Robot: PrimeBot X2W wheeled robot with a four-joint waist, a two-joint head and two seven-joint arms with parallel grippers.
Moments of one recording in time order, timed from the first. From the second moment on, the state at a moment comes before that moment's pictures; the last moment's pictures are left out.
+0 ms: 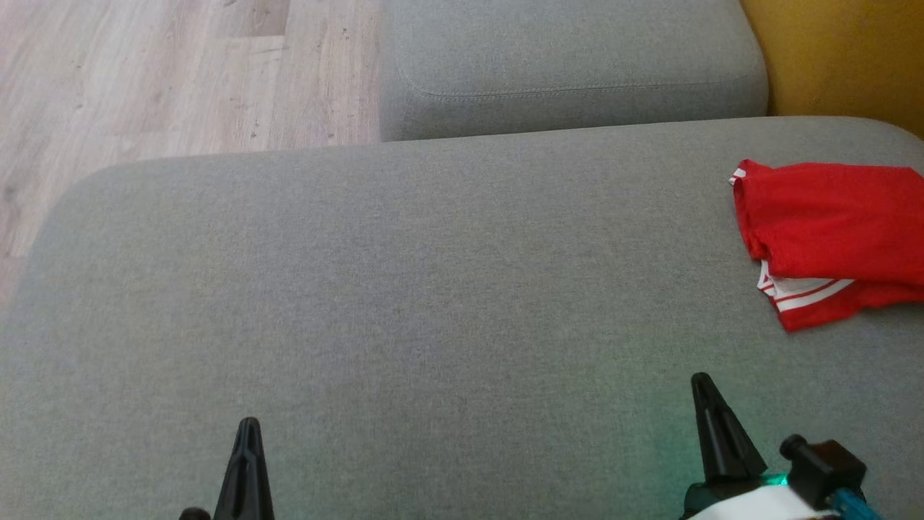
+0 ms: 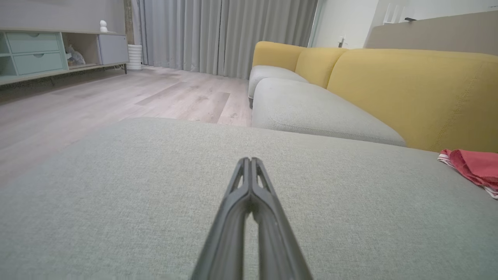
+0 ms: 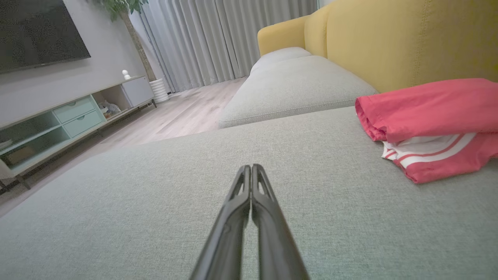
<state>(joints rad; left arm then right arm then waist) 0.26 0.06 -0.14 0.05 -0.23 0.05 -0.24 0.17 -0.05 0.13 0.18 0.23 0.13 -0.24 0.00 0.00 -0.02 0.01</state>
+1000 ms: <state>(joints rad) 0.18 0.06 -0.11 0.11 -0.61 0.01 -0.17 0.13 -0.06 0.09 0.20 0.60 0.13 -0.17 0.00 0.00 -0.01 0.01</state>
